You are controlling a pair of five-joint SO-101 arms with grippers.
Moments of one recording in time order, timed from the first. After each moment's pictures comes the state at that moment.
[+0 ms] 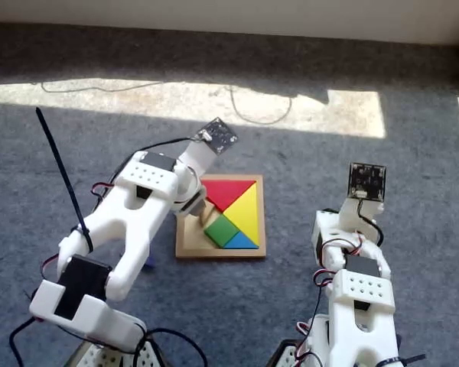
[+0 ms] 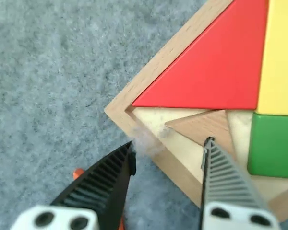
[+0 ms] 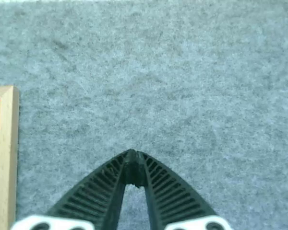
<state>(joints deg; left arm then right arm) 14.5 4.7 30.1 50.0 -22.0 4.4 -49.6 79.7 23.2 5.9</state>
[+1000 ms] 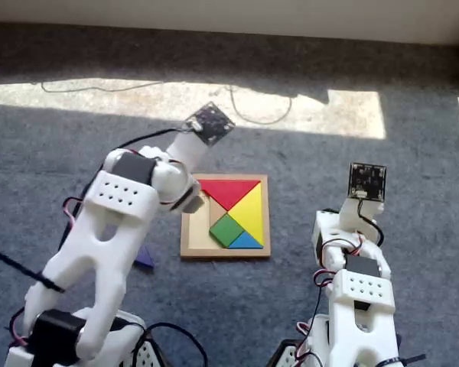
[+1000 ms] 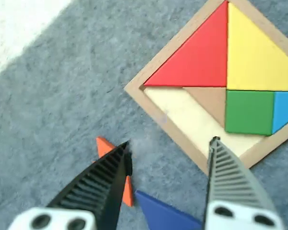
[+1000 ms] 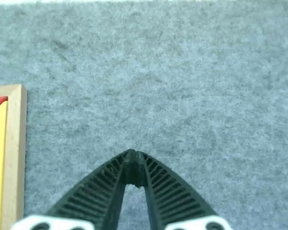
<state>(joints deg) 9.0 -20.2 29.7 66.8 -21.1 4.4 -49.6 79.7 23.2 5.9</state>
